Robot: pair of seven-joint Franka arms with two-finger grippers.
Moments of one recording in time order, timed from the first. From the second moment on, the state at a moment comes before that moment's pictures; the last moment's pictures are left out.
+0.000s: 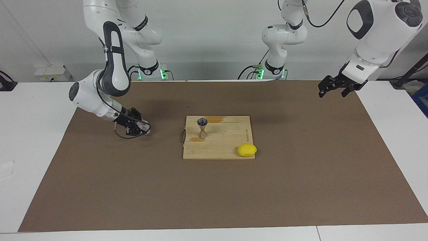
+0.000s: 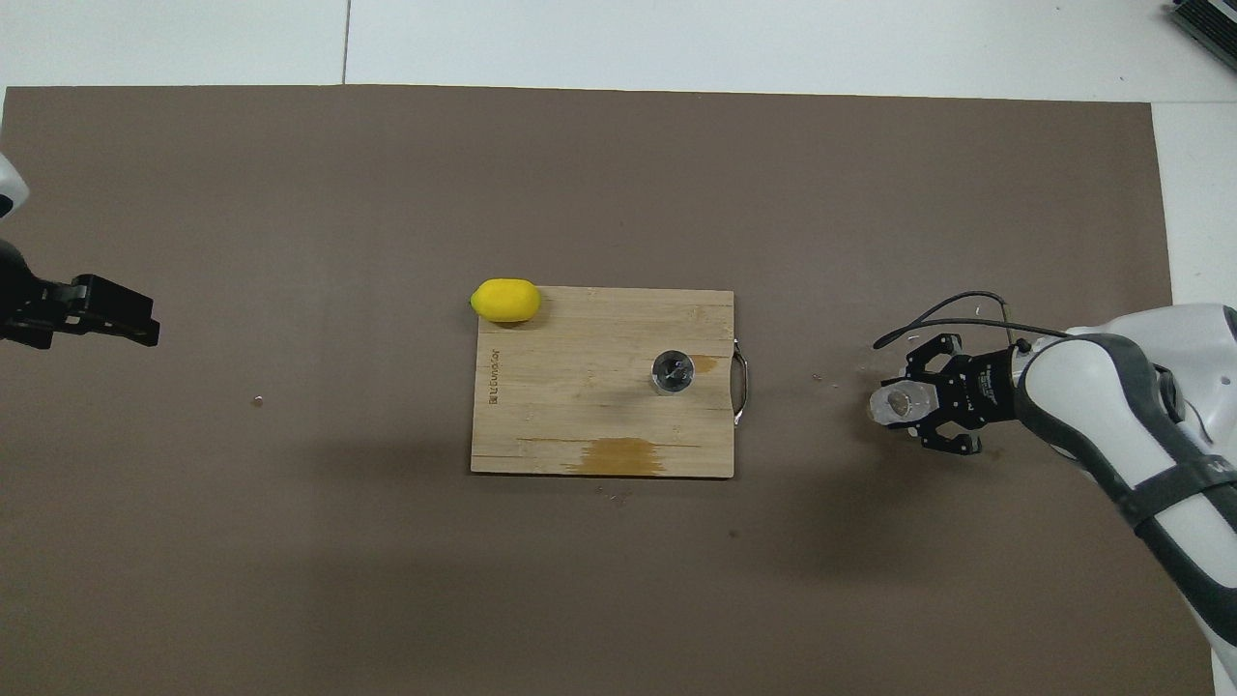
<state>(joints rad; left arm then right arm) -0.04 0.02 0.03 -1.62 -0.02 1.54 0.03 -0.14 0.13 0.04 -2.25 0.60 2.14 1.02</state>
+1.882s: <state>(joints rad) -0.04 -0.01 0.00 -1.61 -0.02 1.54 0.03 0.01 -0.10 0.07 -1.89 0.02 1.78 0.20</state>
